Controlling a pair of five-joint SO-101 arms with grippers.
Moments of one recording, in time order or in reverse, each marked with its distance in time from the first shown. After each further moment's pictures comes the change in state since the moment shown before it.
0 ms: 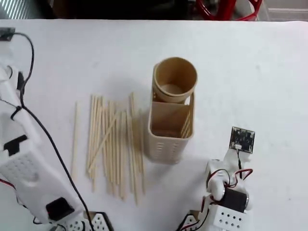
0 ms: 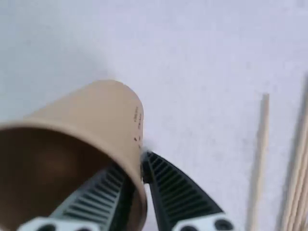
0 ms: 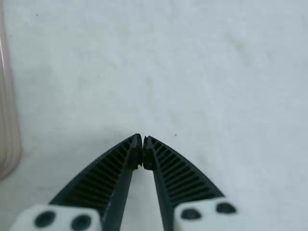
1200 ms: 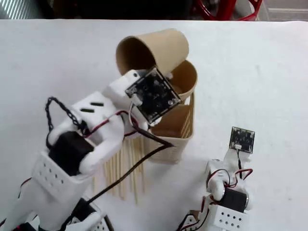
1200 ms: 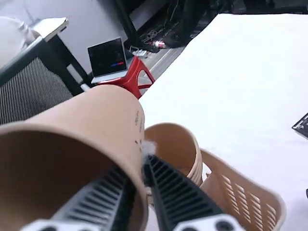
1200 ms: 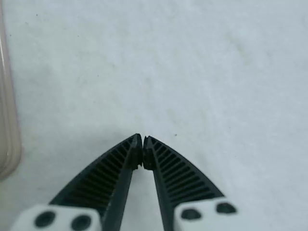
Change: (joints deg) left arm 68.3 -69.4 58.2 -42.1 2.4; right arm 0.0 0.0 0.0 0.0 0.0
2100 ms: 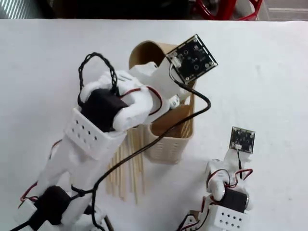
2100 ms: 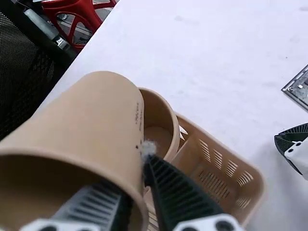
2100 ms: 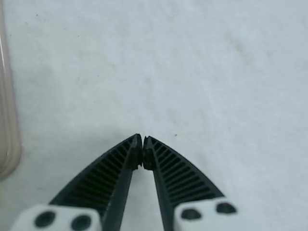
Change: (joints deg) left arm 0.5 27.8 -33.0 28.4 2.9; right arm 0.0 0.0 0.0 0.0 0.0
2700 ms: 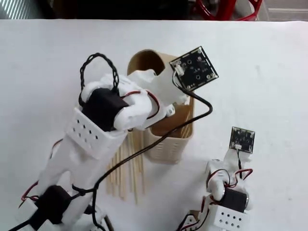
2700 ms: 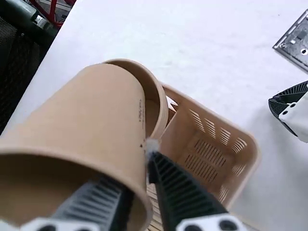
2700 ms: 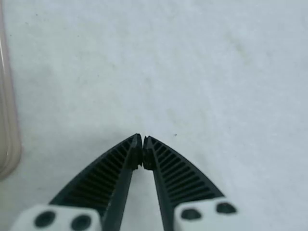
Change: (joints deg) left arm 0.0 0.4 -0.1 6.2 -4.7; right arm 0.0 0.0 0.0 0.0 0.0
